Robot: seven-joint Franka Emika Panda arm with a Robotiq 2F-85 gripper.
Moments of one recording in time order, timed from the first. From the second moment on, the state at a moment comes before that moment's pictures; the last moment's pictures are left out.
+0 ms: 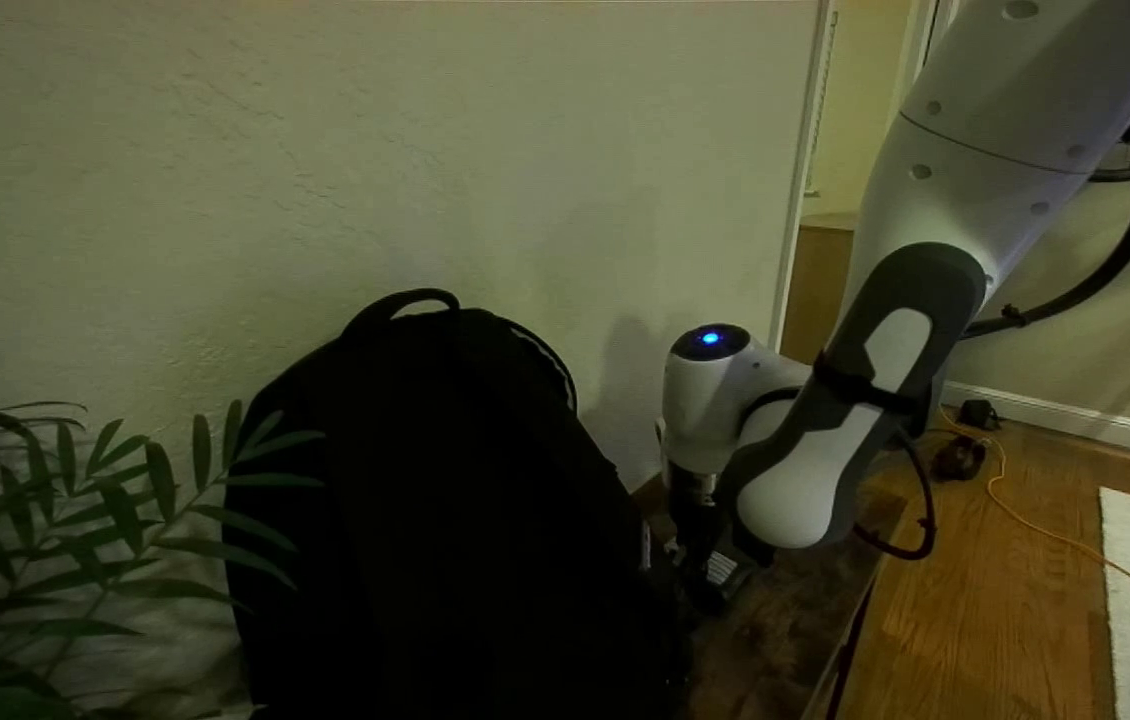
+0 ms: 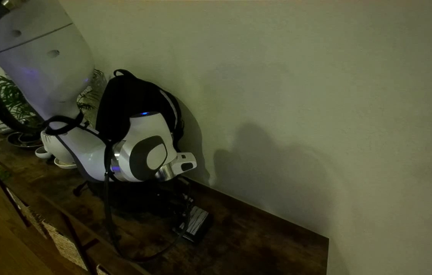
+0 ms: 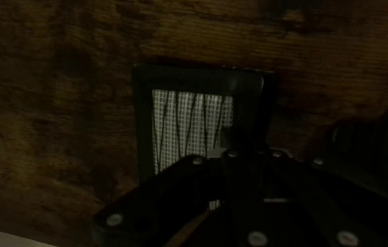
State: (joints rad) arm 0.18 0.95 -0.24 -1.84 -0.17 2.86 0.19
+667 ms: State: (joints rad) arm -0.04 0.85 -0.05 -1.85 -0.13 2.71 -0.07
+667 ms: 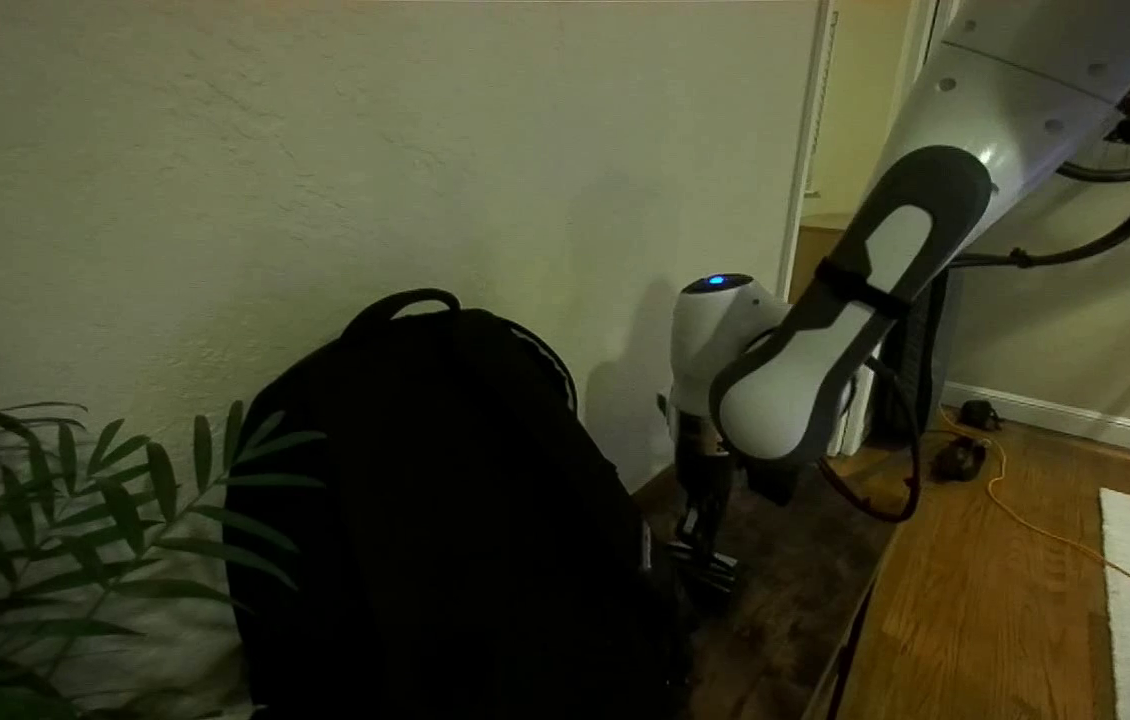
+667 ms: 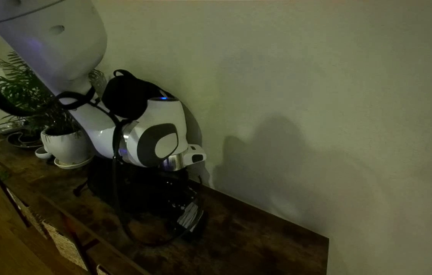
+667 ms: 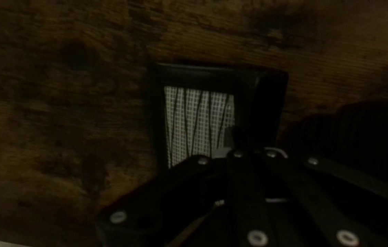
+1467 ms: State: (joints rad) arm -0.31 0.80 0.11 -1.79 0.12 2.42 -0.44
